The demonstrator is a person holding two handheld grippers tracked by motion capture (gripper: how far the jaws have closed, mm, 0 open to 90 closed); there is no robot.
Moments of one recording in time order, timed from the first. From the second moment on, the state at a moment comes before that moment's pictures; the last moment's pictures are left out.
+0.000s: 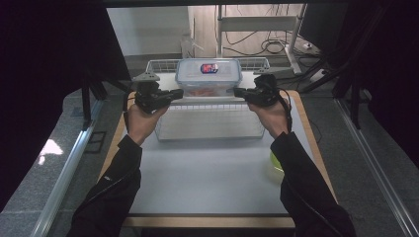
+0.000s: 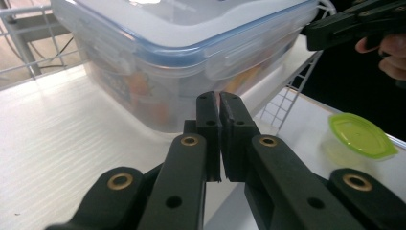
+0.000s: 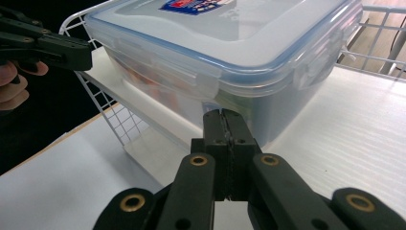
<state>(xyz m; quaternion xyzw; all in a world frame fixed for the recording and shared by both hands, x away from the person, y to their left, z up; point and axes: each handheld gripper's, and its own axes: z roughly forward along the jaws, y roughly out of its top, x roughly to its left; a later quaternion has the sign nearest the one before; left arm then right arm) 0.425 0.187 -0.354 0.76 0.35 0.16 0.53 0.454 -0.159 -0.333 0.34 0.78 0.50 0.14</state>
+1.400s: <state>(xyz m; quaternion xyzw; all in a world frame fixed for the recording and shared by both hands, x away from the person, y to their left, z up) 0.387 0.172 -0.382 0.78 0.33 0.15 0.52 0.432 -0.165 -0.355 0.33 0.79 0.49 0.15</state>
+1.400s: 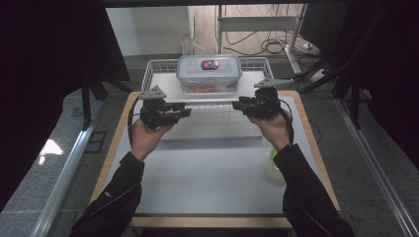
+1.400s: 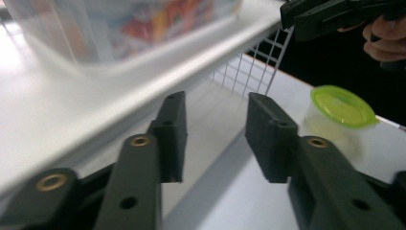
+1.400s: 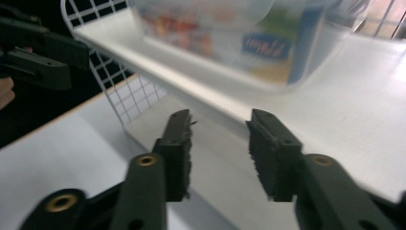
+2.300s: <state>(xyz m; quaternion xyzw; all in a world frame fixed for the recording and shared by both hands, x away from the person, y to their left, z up) 0.303 0.185 -0.459 0.79 0.31 0.17 0.49 0.372 -0.182 -0.428 0.31 0.83 0.45 0.15</state>
